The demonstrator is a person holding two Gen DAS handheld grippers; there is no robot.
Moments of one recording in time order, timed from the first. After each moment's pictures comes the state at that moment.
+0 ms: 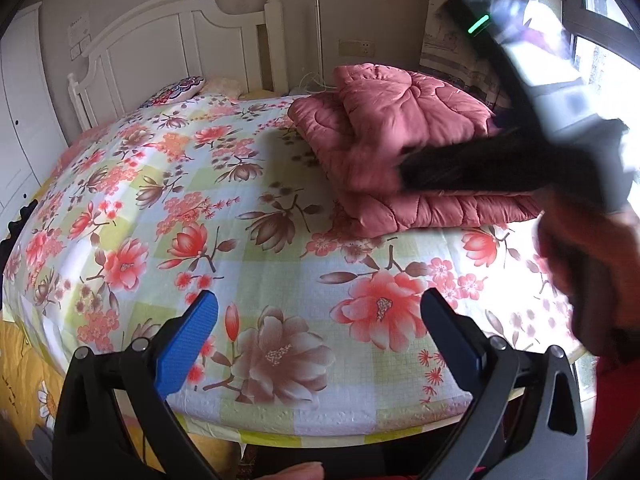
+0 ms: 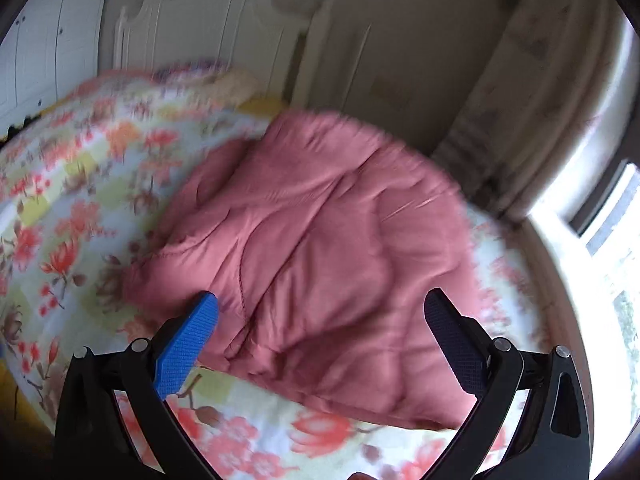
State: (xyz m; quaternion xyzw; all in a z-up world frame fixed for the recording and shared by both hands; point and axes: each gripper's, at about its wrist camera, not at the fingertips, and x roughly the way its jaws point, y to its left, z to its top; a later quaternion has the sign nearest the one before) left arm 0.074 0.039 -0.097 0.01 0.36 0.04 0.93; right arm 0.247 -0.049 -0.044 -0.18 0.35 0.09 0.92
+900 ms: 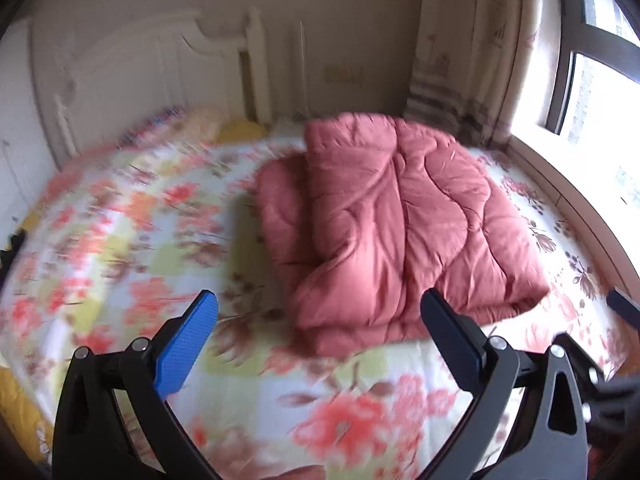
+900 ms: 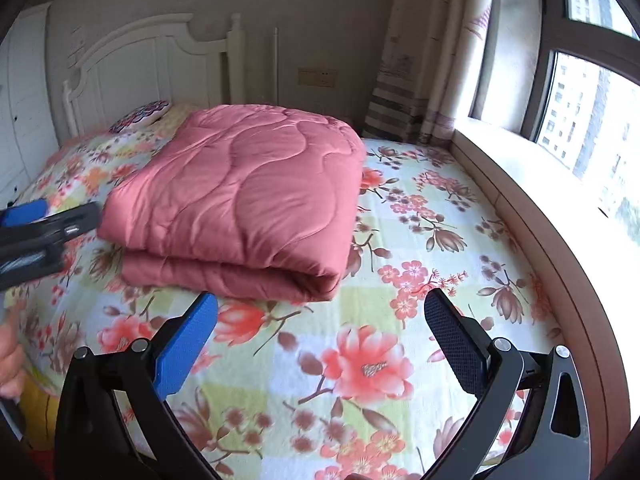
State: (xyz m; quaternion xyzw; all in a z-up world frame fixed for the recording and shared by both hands) left arm 0.183 0.008 -0.060 0.01 0.35 0.02 0.94; right arm 0.152 -0.192 -0.037 -0.03 0.33 0.02 0.94
